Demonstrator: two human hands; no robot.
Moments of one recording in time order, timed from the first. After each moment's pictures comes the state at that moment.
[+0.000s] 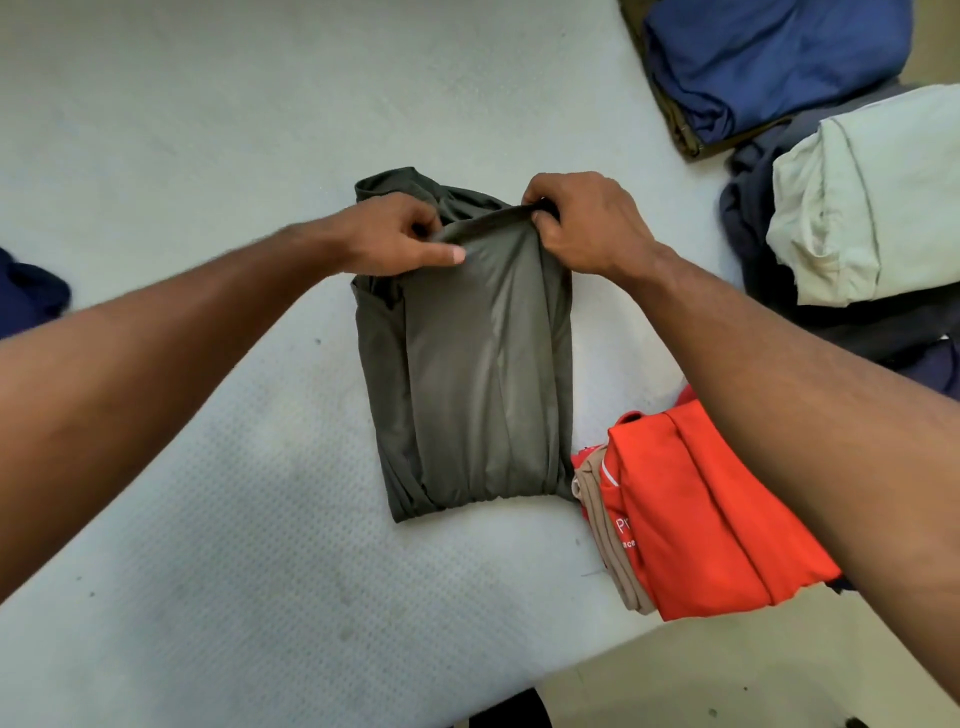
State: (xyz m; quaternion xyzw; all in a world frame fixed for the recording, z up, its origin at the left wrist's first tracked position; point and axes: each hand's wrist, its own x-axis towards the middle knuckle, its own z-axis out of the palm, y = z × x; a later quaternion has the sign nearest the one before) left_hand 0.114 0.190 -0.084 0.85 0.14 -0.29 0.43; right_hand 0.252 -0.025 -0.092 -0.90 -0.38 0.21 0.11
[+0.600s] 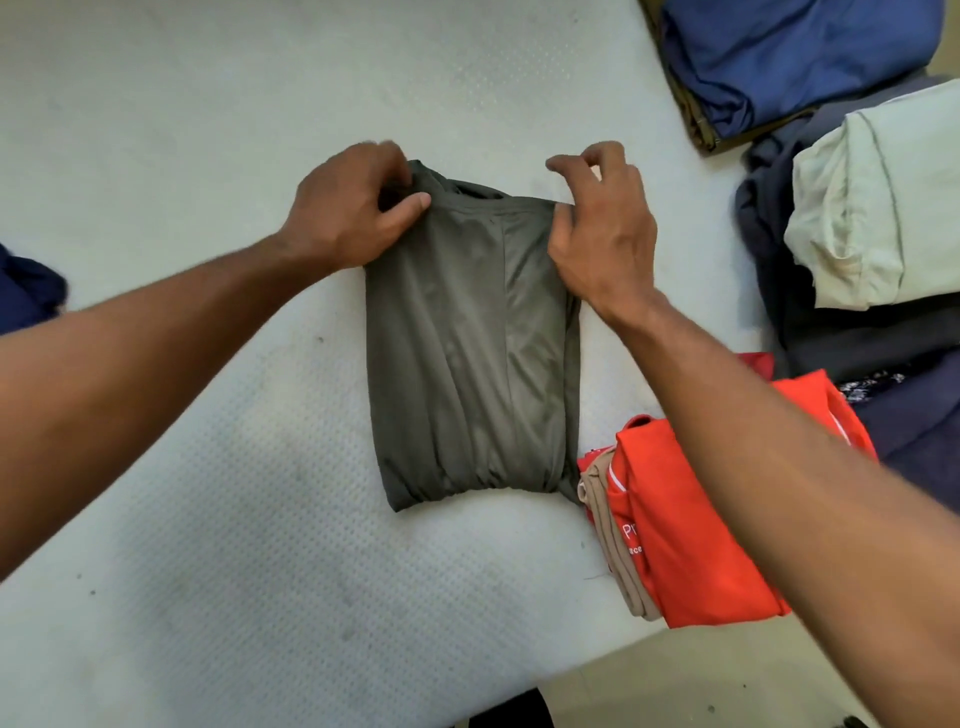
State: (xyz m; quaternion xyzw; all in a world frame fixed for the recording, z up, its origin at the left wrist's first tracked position) left_hand 0.105 0.211 -0.108 0.94 0.17 -0.04 0.28; right_hand 0.218 -0.028 -0.098 -0.94 -0.28 0.05 0.17
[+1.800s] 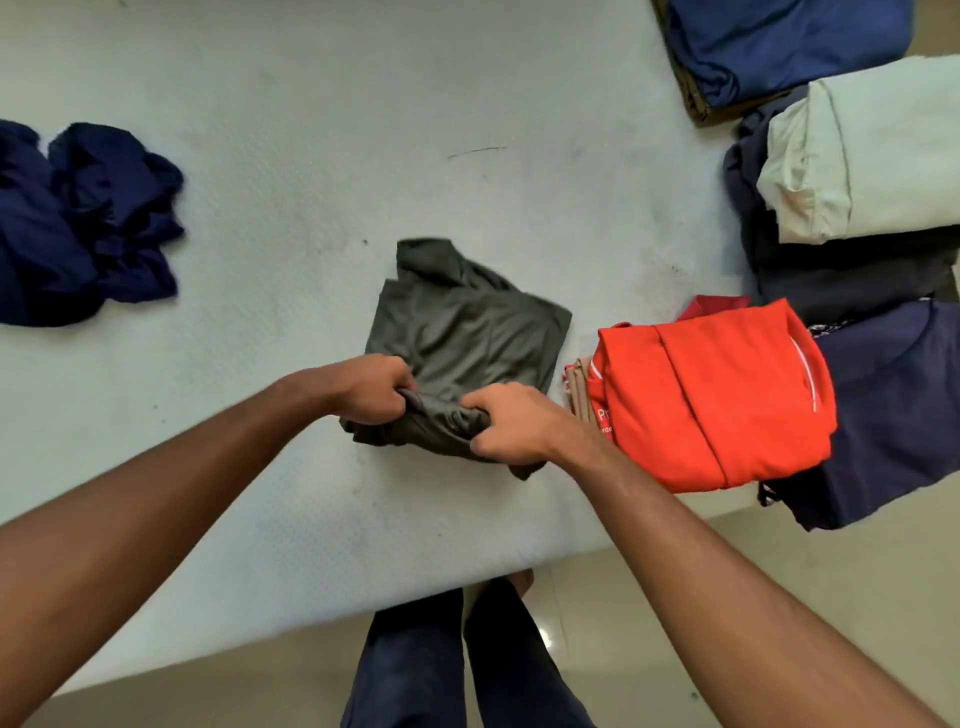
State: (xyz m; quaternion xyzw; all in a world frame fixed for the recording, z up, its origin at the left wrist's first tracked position) left_hand -0.105 0.075 -0.045 0.81 0.13 -0.46 0.33; right_hand -0.006 -0.117 -0.023 -0.74 -0.36 0.55 0.09
